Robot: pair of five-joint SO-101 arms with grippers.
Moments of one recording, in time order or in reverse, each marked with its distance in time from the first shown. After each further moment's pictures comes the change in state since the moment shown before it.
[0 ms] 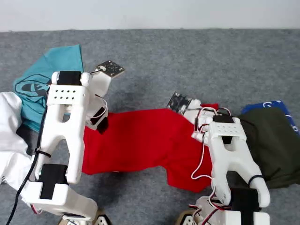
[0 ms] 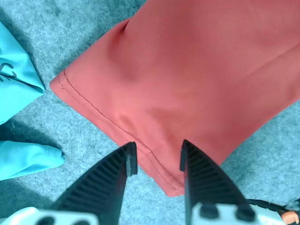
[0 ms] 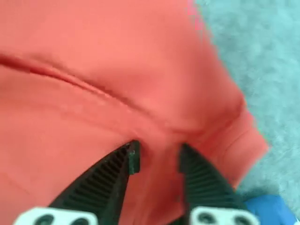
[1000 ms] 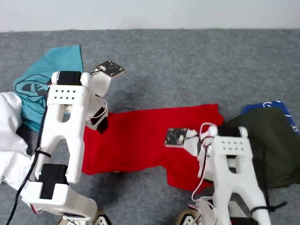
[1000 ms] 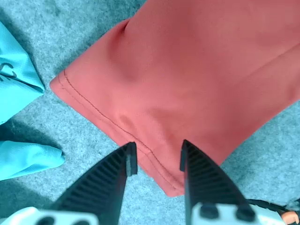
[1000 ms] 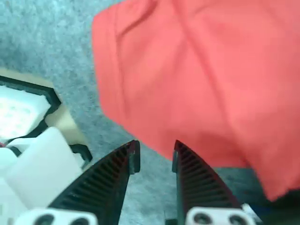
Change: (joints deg) left arm 0.0 0.0 0.0 0.0 0.0; right arm -0.1 -18.3 8.0 41.5 14.2
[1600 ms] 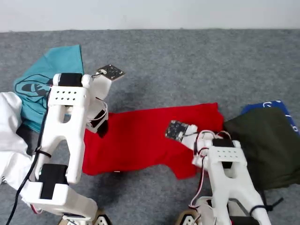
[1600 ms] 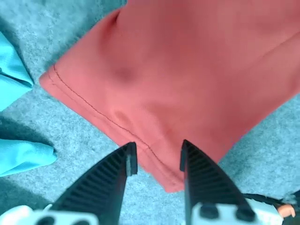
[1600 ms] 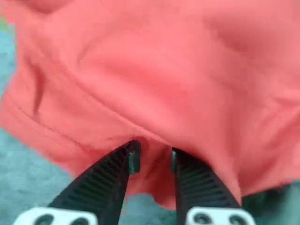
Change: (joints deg) left arm 0.0 0.0 2.4 0.0 0.0; right arm -0.4 0.8 10.7 -35.4 -8.0
